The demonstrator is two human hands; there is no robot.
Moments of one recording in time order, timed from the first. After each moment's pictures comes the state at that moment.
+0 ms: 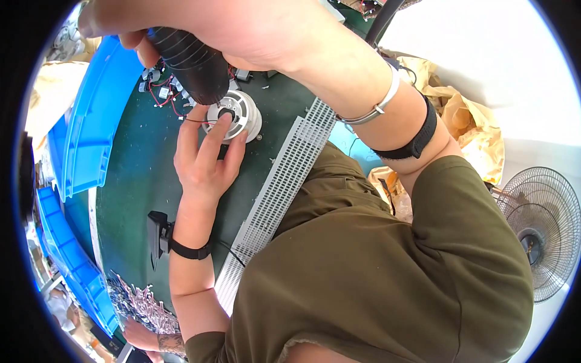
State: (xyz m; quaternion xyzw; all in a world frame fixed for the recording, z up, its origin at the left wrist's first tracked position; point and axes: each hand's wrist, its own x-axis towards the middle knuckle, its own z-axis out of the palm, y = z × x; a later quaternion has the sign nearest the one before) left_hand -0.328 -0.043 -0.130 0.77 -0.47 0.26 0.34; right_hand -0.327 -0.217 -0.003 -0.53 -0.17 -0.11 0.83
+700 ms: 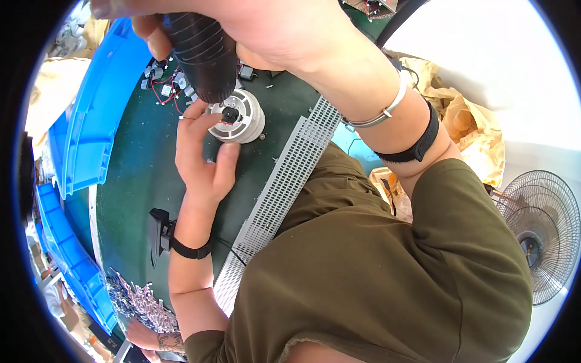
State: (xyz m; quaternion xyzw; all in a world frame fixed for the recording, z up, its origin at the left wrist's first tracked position) left_hand -0.327 -0.040 -0.126 0.74 -0.44 0.17 0.48; right_hand -0.334 -0.230 -0.011 -0.52 -0.33 -0.16 0.77
